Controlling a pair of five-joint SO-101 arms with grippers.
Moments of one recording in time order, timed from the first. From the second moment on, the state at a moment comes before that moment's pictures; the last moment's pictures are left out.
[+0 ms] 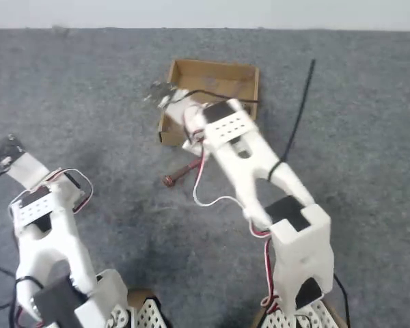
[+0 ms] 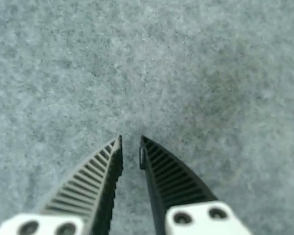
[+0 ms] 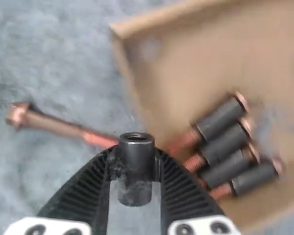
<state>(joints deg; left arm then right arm) -38.3 -17.8 59.6 34.9 18.2 -31.8 25.4 -12.6 63.4 32.2</state>
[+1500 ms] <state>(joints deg) -31.1 -17.8 59.6 34.9 18.5 -0.2 -11.4 49.4 43.1 17.9</state>
